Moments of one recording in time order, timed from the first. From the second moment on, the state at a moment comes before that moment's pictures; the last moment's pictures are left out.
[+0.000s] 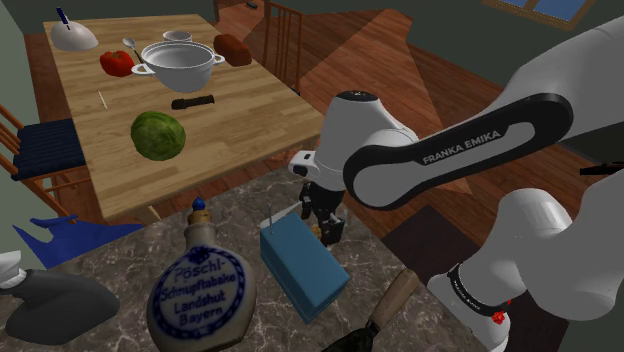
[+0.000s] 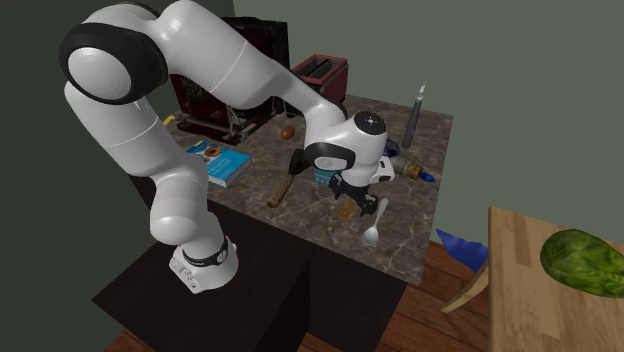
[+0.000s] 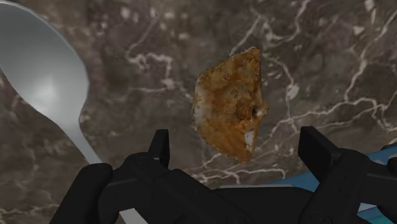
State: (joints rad) arm 0.70 -0.20 -0.06 -2.58 0.29 2.38 -0.93
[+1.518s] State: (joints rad) arm 0.69 -0.27 -0.05 -2.53 0.26 2.26 -0.89
